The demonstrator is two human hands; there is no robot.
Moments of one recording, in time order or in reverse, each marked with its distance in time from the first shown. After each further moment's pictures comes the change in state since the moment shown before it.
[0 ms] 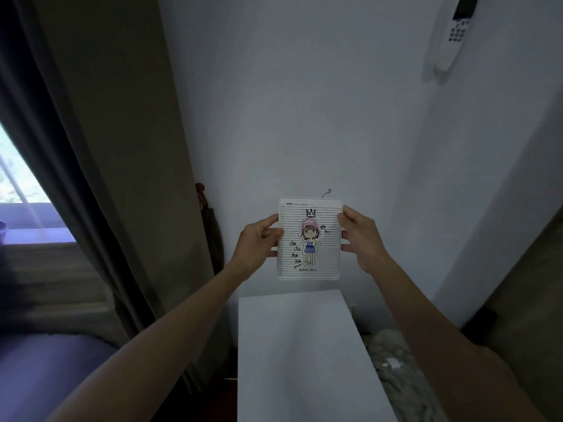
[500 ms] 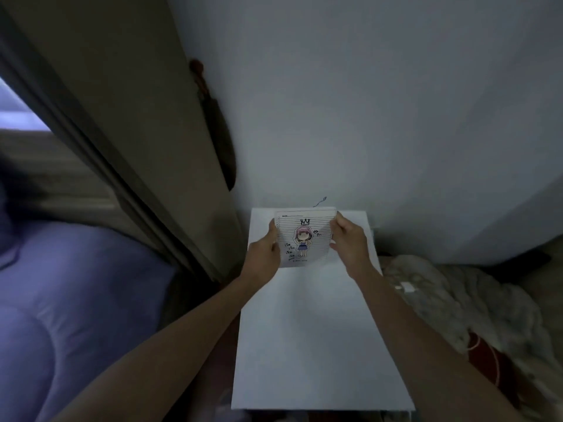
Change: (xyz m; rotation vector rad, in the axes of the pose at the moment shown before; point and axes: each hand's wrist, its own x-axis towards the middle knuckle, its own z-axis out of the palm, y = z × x) left_hand -0.065 -0.189 0.039 0.606 0.085 -0.404; right_hand -0.015 0.229 0.028 -0.239 -0.091 0.262
